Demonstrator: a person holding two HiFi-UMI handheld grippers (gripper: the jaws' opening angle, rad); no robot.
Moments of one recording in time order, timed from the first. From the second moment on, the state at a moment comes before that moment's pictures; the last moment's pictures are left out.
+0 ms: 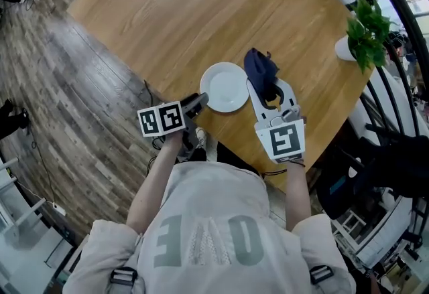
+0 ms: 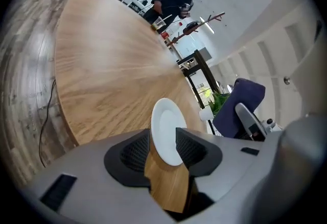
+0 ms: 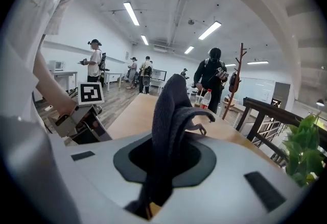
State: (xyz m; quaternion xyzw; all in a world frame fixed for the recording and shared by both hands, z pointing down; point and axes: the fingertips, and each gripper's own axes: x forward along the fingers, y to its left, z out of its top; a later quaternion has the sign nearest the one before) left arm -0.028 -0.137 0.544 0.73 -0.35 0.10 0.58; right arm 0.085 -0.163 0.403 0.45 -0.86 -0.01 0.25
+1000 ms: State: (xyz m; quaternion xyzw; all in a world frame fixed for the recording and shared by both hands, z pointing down) left arm -0.019 -0.138 0.564 0.70 -0.34 0.12 0.62; right arm 0.106 -0.180 0.496 0.33 -0.79 -0.11 0.50
